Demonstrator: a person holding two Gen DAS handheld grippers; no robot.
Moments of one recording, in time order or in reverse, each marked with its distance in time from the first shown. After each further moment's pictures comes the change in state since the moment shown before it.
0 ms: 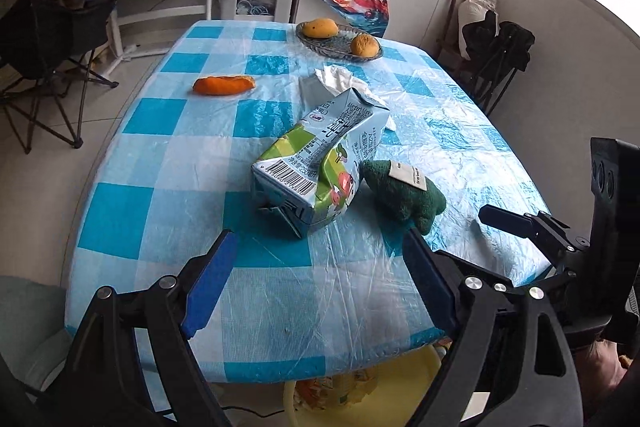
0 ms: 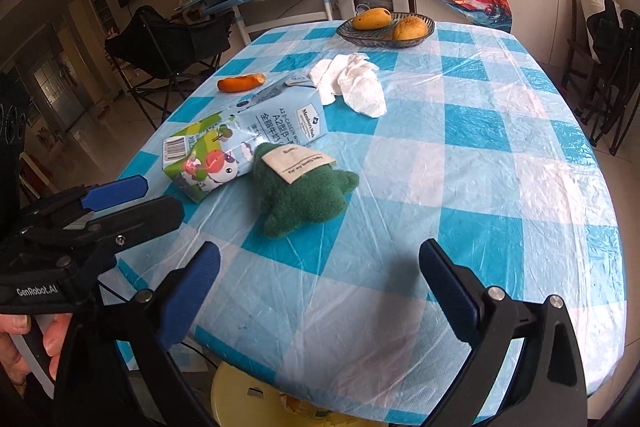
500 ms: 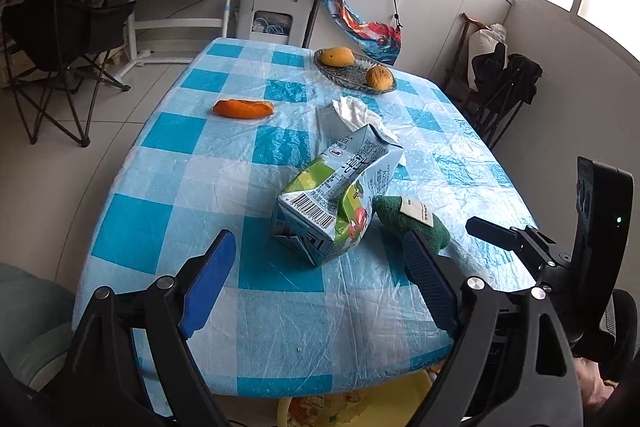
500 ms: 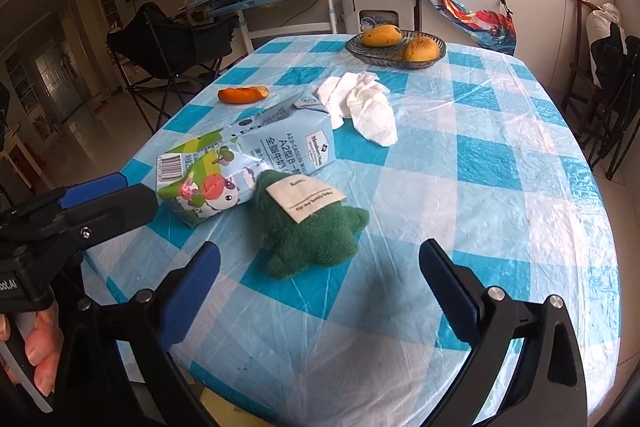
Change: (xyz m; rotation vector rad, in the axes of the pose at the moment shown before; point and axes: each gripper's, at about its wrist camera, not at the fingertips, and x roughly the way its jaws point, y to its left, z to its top) left arm -0.007 0.012 0.012 -0.071 -0.084 0.011; right arm 0.019 0.014 0.020 -0.074 -0.041 -0.019
